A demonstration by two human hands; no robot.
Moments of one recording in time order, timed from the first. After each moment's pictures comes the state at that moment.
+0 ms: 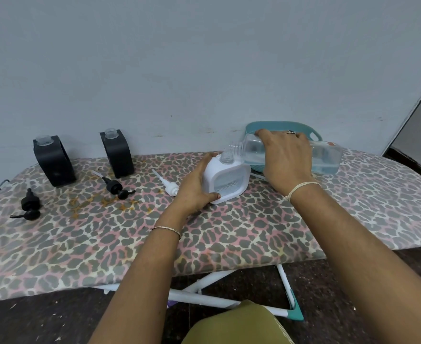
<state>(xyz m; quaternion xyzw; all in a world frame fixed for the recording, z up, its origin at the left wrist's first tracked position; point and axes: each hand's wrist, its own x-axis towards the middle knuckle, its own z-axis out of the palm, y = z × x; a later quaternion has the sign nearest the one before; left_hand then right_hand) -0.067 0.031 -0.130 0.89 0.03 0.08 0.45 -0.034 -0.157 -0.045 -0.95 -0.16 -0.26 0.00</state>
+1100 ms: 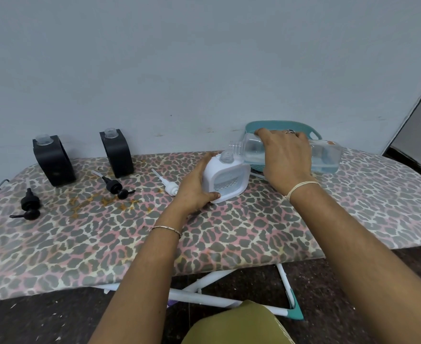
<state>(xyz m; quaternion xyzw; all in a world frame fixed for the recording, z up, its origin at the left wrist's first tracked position) -0.067 0.032 -0.130 0.89 0.02 0.08 0.45 -0.034 -0.156 -0.047 -0.95 -0.16 -0.27 0.00</state>
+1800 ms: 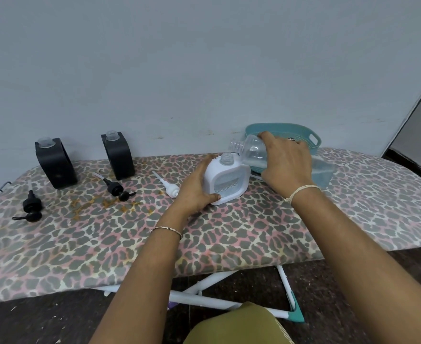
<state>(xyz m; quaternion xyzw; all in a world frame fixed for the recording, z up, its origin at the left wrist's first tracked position) -0.065 0.033 -0.131 0.90 0.02 0.08 0.43 -0.030 -0.160 -0.055 -0.95 -0.16 -0.26 0.04</state>
